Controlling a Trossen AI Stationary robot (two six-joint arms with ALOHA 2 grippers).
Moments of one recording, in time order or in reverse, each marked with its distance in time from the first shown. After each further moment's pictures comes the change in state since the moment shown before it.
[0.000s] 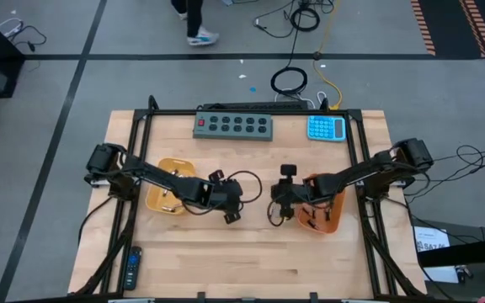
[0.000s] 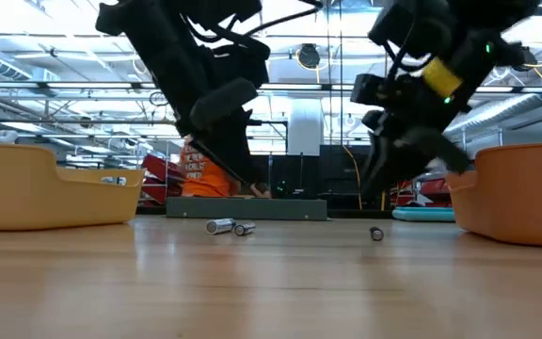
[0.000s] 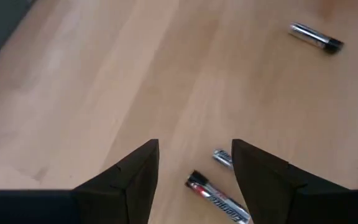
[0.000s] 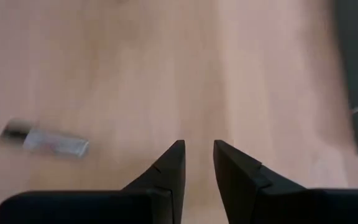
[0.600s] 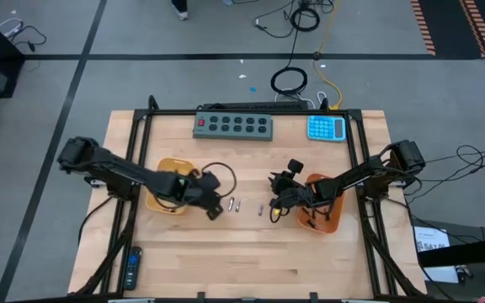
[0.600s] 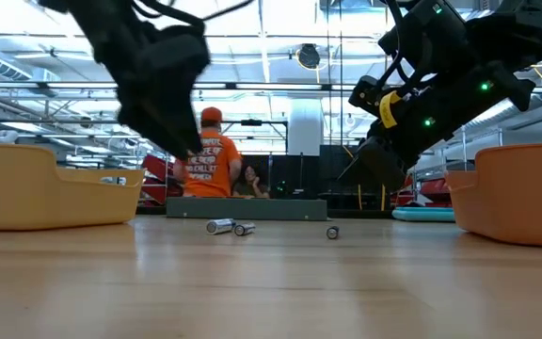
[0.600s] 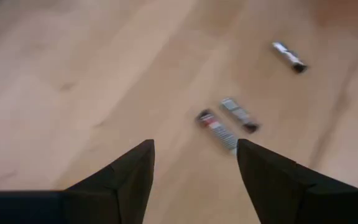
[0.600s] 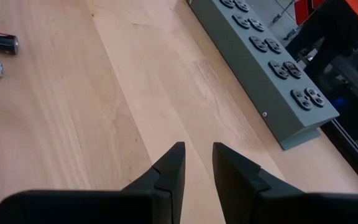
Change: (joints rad) left arm -0.020 -0.279 -0.181 -0.102 0.048 -0.297; right arm 0.006 0.084 -0.132 0.442 0.386 0.143
